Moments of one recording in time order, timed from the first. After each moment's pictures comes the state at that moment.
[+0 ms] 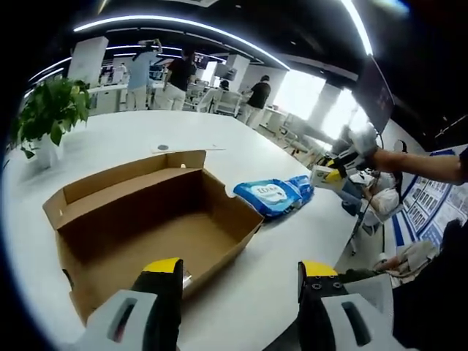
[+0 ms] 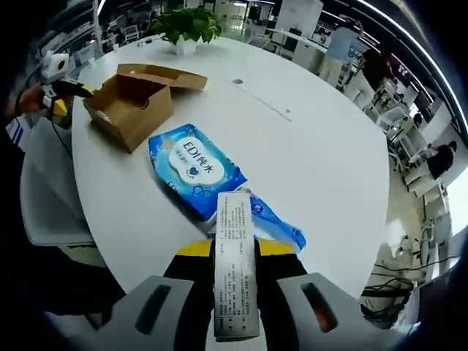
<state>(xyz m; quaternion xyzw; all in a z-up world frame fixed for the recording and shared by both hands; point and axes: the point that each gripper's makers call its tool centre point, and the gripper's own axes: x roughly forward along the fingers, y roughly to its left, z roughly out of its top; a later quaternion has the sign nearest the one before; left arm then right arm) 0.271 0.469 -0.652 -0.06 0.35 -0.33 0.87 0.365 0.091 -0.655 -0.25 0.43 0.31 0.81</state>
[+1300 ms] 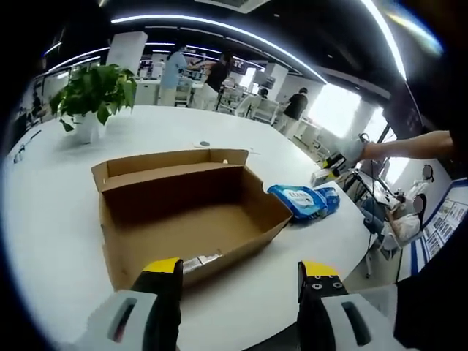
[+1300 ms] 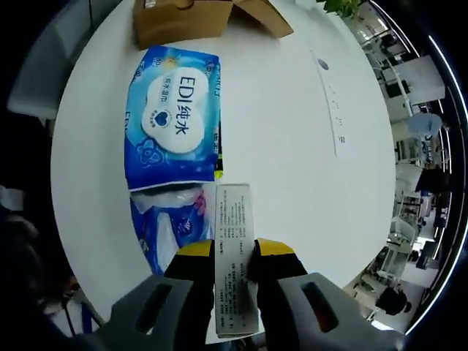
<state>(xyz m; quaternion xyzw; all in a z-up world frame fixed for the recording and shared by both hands) 0.253 0.521 -0.653 -0.10 0.35 -0.23 0.90 0.452 0.098 -0.704 -0.56 0.42 0.43 0.57</state>
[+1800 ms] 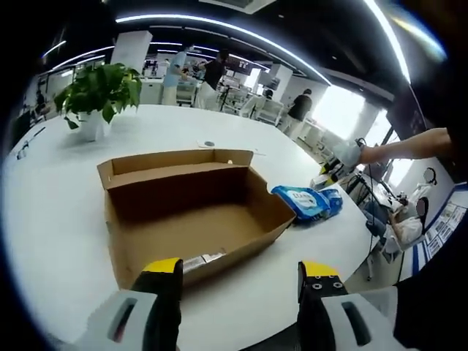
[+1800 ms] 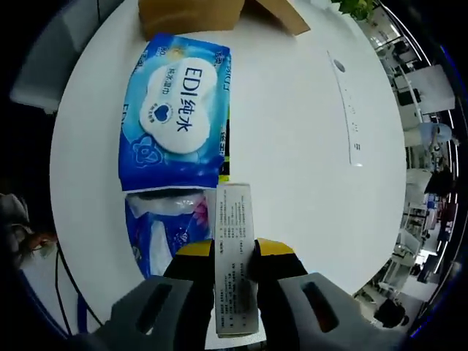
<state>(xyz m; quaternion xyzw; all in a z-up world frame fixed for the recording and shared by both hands) 0.251 0.527 -0.653 -0.10 0.35 -0.21 0.90 0.456 0.107 -0.724 -0.55 0.42 0.47 0.55</state>
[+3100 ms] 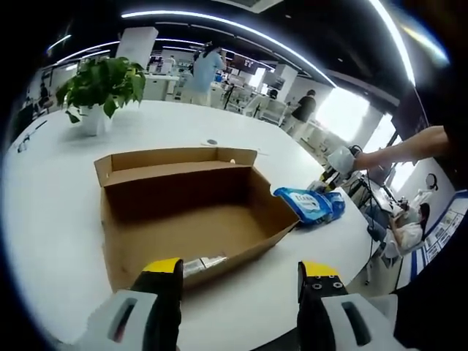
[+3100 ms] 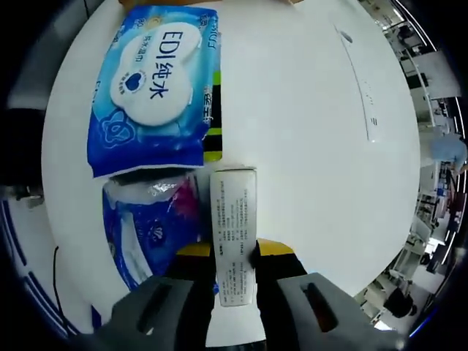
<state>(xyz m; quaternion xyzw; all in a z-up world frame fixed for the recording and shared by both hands) 0.261 0.522 -0.659 -0.12 0.36 -0.21 0.90 0.465 0.081 -0.755 -0.55 0.48 0.44 0.53</state>
